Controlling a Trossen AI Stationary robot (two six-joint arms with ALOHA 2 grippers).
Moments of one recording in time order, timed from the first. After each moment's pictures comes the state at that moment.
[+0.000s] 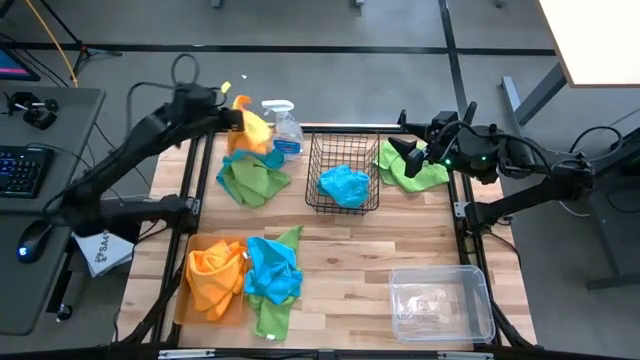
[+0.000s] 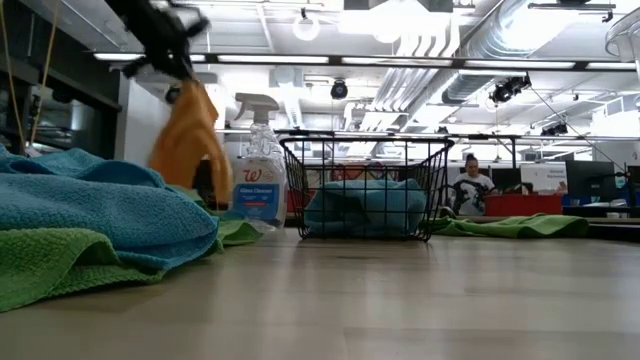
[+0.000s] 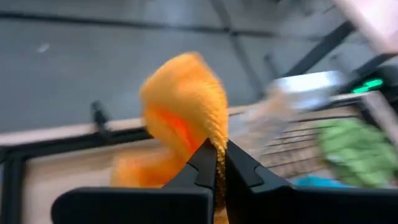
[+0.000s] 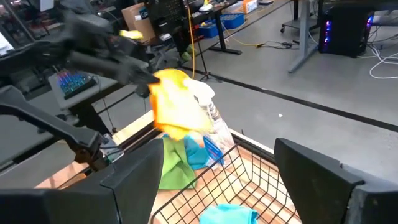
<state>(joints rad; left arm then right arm) 0.83 1.00 1.07 -0.68 -0.14 -0.50 0.07 1.07 1.43 -0.70 0.67 0.49</state>
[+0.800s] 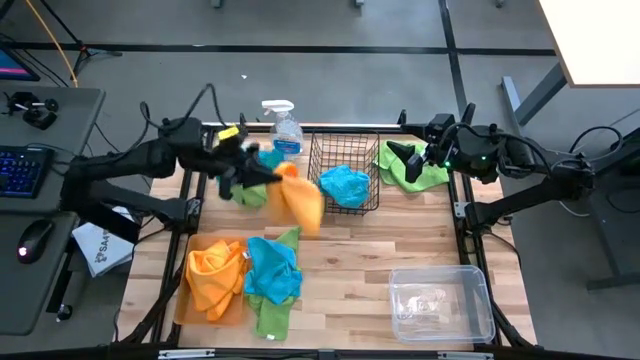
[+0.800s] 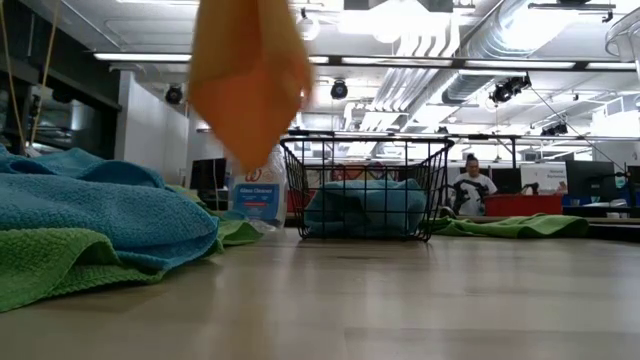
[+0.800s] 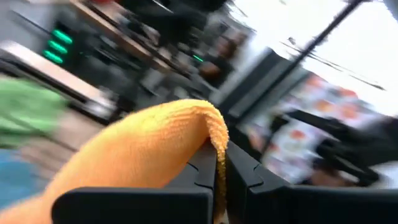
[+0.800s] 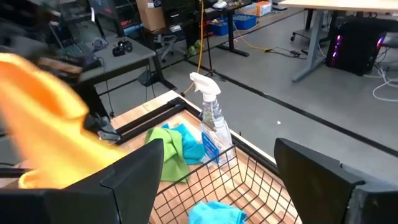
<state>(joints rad) 0.09 1.03 1.19 -0.22 0.27 -0.65 0.07 1.07 1.43 -0.70 0.62 0.35</state>
